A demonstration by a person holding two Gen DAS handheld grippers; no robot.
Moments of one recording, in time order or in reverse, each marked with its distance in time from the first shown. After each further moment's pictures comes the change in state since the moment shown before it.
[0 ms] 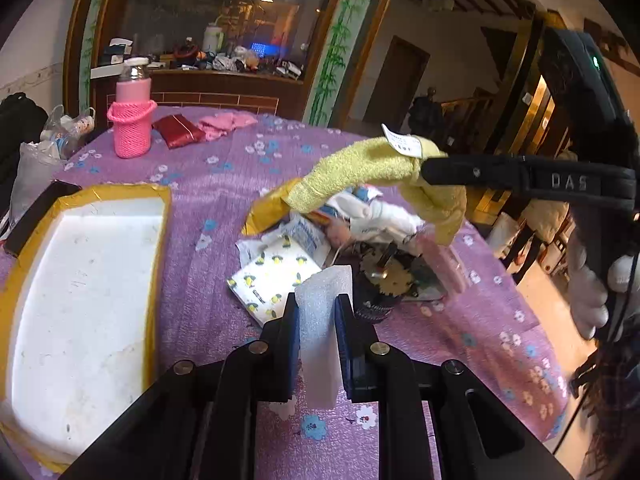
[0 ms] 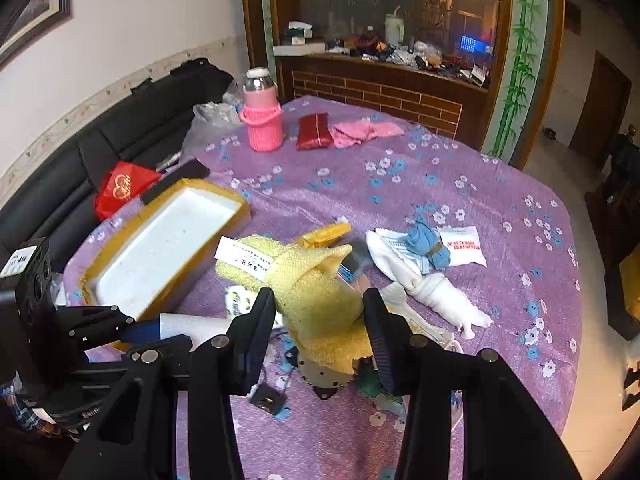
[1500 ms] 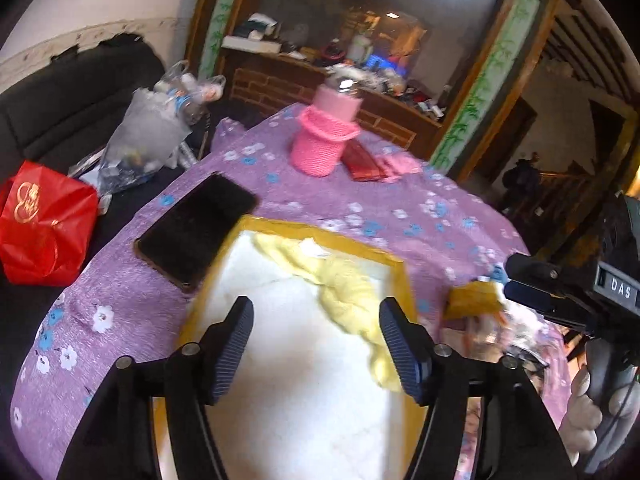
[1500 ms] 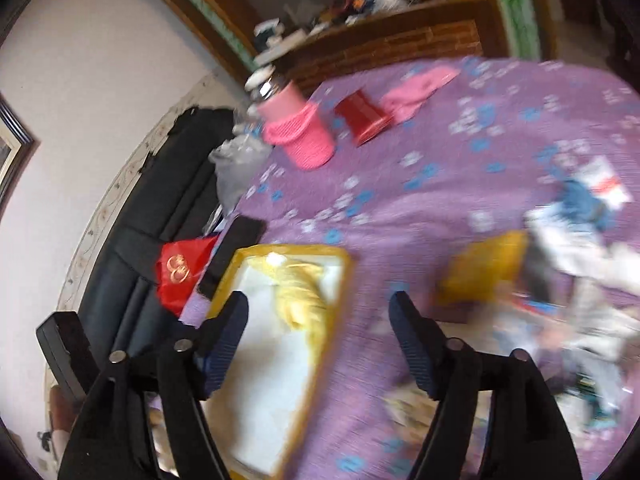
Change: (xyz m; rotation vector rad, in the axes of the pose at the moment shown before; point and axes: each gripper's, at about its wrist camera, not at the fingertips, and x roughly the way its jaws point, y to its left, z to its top) left arm -0.025 0.187 0.052 -0.289 -0.054 0.258; right arm 0.114 0.044 0.057 0.443 0.021 0.246
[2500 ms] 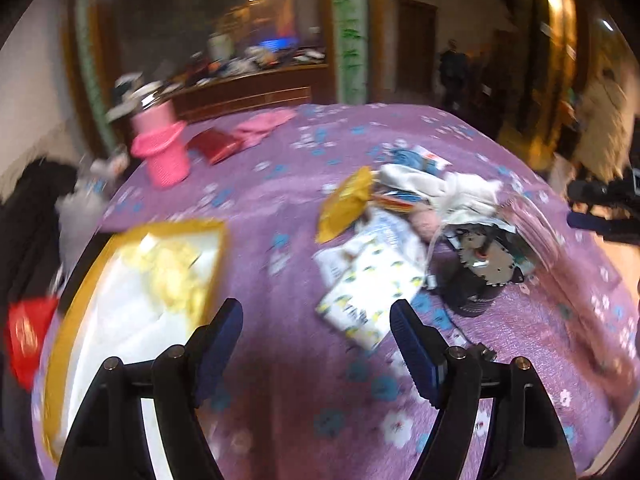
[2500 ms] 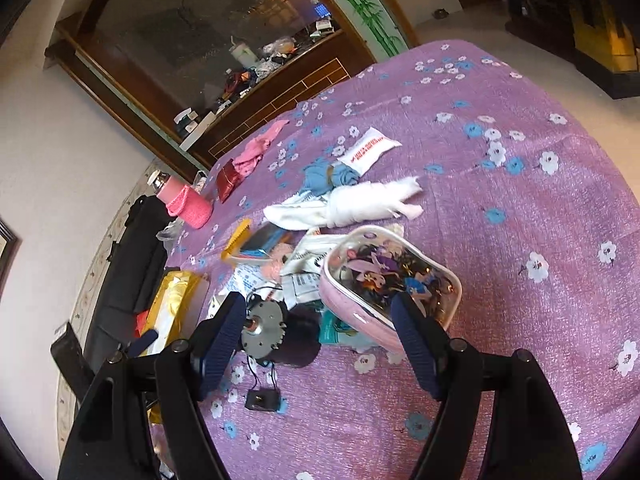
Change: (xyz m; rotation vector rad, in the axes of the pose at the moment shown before) left arm 0.025 -0.168 -0.085 0.550 0.061 0.011; right arm -0.148 -0.197 -0.096 0.260 -0.190 -0.091
